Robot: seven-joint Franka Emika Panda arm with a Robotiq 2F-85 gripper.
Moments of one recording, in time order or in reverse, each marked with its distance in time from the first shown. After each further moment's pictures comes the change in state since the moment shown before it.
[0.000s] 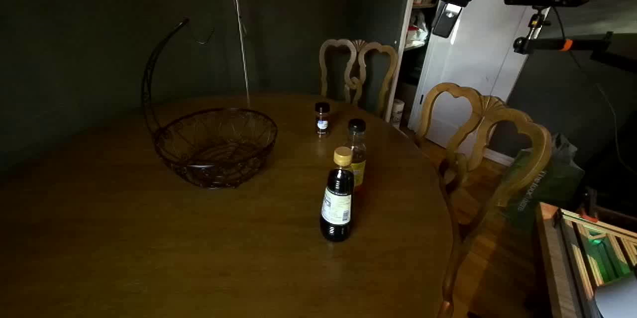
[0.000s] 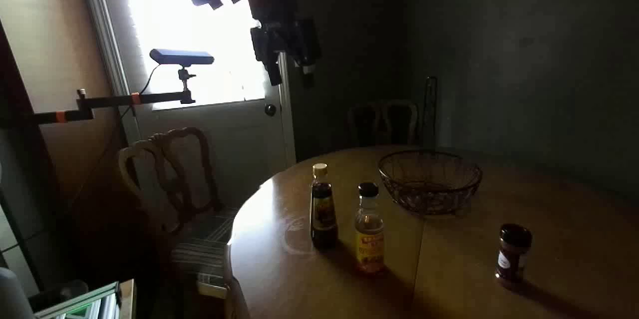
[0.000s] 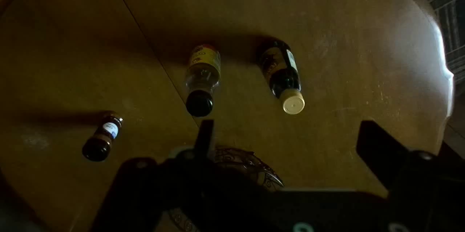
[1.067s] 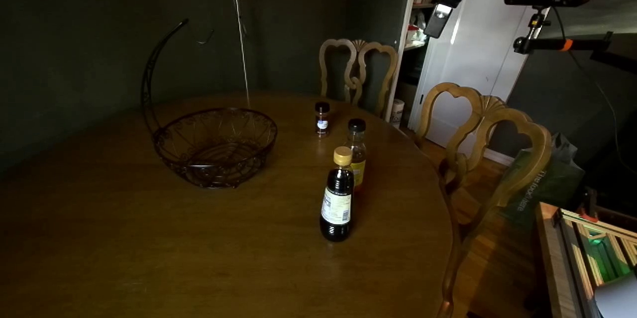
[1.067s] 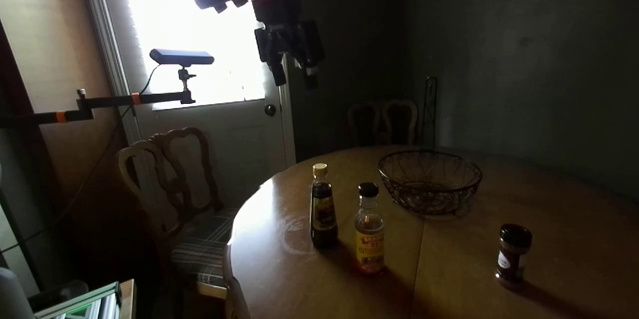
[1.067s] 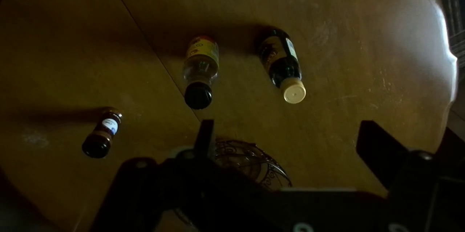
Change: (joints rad) arm -0.001 0.019 0.002 -0.004 0.016 0.047 0.026
